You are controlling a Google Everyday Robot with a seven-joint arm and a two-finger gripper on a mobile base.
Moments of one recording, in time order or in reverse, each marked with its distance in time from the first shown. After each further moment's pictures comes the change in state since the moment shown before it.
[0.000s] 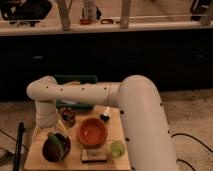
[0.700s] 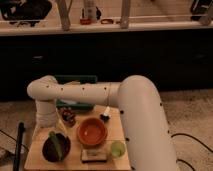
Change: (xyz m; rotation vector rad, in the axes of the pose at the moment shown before) arm 0.002 0.000 -0.003 0.004 -0.001 -0.005
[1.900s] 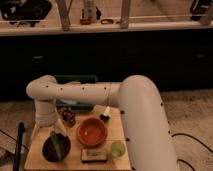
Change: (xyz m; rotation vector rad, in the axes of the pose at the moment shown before) arm 0.002 -0.005 -0.003 0.008 0.023 -0.040
